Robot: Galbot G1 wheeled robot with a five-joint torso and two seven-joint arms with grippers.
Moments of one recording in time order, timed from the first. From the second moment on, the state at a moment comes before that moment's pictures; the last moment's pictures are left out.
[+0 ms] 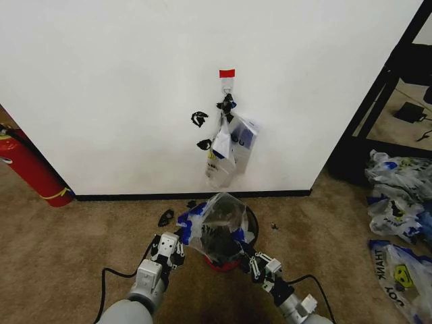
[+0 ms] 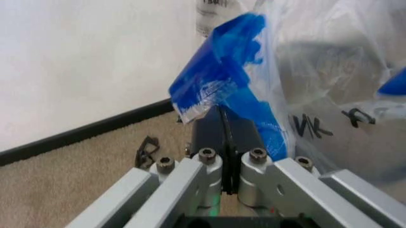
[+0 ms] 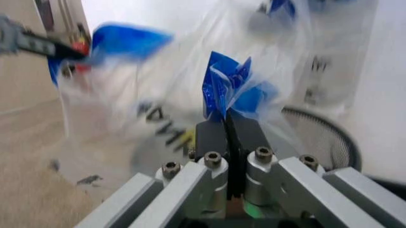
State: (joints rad) left arm 1.40 -0.78 0.02 -2.33 -0.48 0.37 -0.61; right arm -1.48 1.07 0.13 1.73 0.38 0.59 -0.20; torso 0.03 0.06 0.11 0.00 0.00
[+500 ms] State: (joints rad) left arm 1.42 -0.78 0.05 -2.24 -0.41 0.40 -0.62; right arm -1.58 1.02 0.15 1.72 0.35 0.62 -0.14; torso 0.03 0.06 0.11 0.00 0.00
